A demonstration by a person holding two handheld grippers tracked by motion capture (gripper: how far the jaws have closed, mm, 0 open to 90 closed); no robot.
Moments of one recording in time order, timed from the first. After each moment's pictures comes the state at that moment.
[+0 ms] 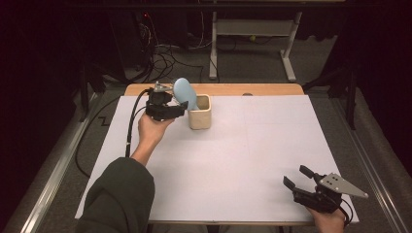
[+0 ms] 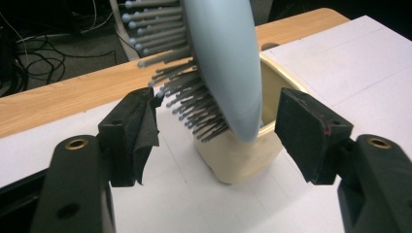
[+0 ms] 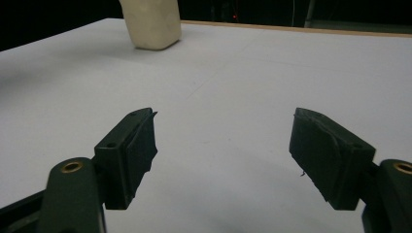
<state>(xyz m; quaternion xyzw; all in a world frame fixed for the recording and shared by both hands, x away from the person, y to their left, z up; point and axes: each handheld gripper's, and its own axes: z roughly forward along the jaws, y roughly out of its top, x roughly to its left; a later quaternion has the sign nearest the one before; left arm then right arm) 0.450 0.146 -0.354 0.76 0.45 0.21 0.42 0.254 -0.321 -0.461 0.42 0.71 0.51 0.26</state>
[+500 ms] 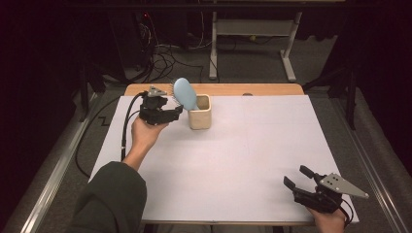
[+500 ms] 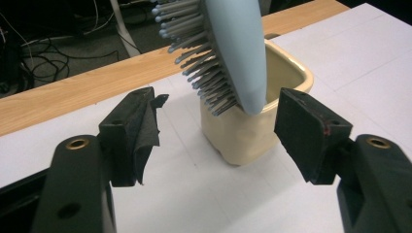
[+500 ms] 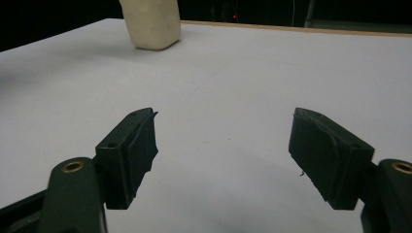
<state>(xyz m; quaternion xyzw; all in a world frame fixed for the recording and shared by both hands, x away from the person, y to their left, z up) 0.437 0.161 -0.354 0.77 0.44 0.22 0.41 0.254 -0.322 -0.461 0.42 0.70 0.51 0.26</state>
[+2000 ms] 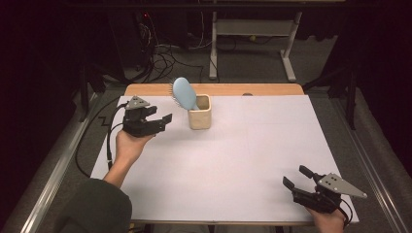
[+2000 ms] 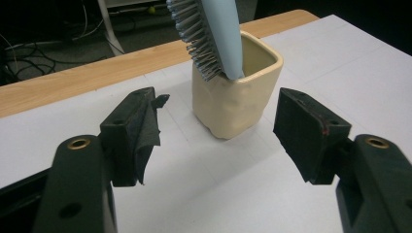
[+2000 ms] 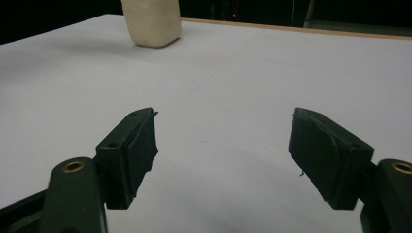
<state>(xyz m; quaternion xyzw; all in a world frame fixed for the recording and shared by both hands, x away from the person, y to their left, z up) 0.393 0.193 -0.350 0.76 0.43 0.21 0.45 0.254 -0.319 -0.461 0.41 0.71 0.51 0.26</state>
